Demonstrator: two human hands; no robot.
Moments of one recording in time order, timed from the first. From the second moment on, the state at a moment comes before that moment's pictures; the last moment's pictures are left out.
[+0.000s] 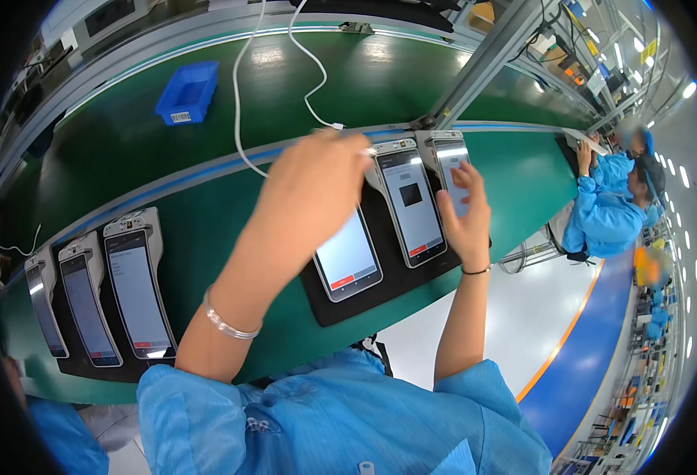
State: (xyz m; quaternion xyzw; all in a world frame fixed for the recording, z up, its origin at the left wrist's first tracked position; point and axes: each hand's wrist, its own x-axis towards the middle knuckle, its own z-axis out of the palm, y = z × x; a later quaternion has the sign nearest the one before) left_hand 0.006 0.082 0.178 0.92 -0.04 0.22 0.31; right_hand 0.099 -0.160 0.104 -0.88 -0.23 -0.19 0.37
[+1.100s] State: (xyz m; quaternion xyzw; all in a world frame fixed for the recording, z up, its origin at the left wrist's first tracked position) left_hand -0.027 0.139 0.118 0.90 0.08 0.00 0.43; right_hand 0.028 -0.078 0.076 -0.68 -0.28 0.19 0.65
